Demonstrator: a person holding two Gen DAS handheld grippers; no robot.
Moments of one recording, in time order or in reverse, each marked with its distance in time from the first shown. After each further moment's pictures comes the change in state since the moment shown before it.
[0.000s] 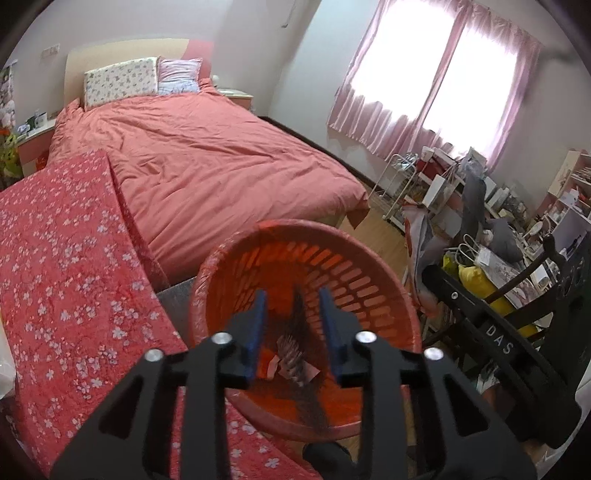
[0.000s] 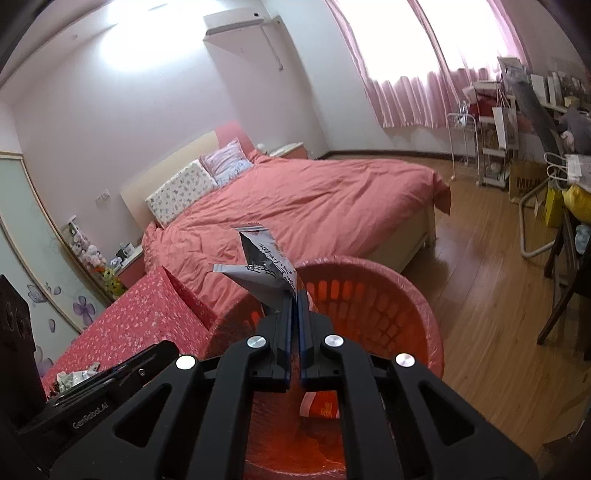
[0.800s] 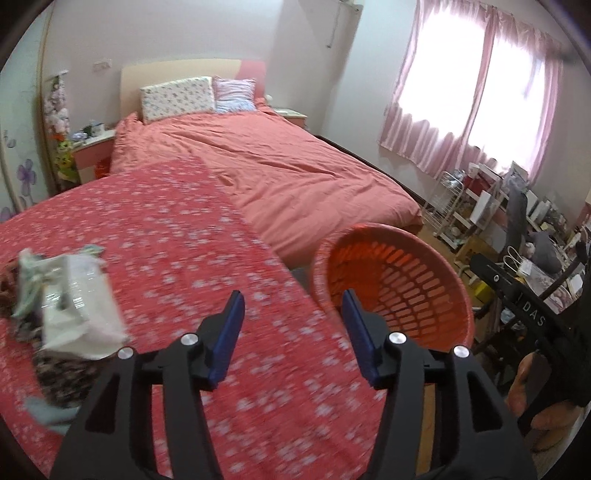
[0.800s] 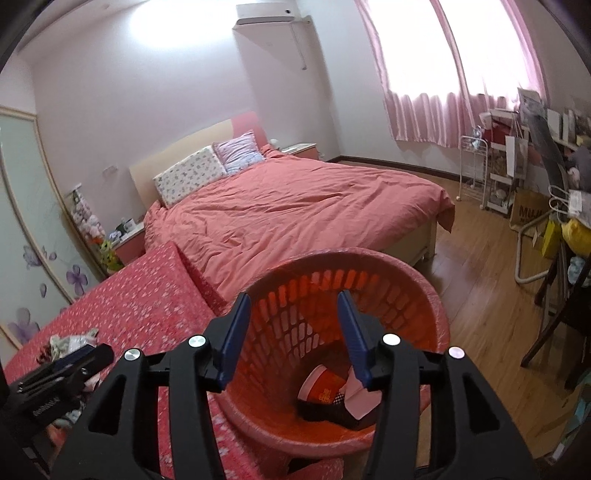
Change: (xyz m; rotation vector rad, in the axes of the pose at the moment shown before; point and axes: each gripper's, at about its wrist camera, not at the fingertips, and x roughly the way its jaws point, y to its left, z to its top) left arm -0.106 0.063 -0.042 -0.031 -0.092 0.221; right arm -0.024 0.048 -0.013 -0.156 -0.007 -0.011
